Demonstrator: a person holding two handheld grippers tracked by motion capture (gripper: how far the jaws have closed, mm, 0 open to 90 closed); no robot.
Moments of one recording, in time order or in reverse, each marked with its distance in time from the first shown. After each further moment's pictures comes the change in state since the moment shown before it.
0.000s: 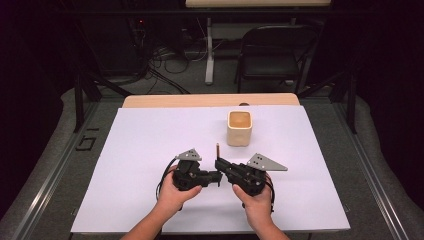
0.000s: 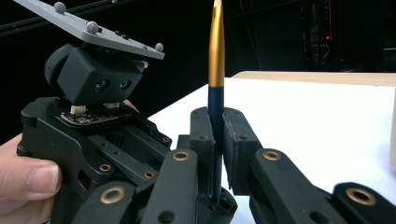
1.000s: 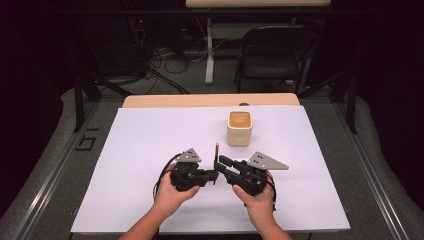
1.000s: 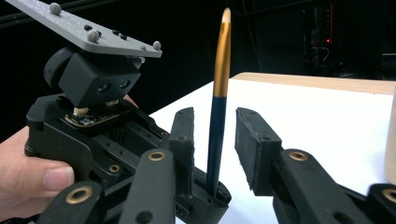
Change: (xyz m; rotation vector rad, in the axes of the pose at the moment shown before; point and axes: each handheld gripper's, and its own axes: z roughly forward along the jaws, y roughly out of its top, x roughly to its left) left arm -0.004 0.001 -0.006 0.025 0.110 0.102; right arm 0.004 0.010 -0.003 0.018 0.001 -0.040
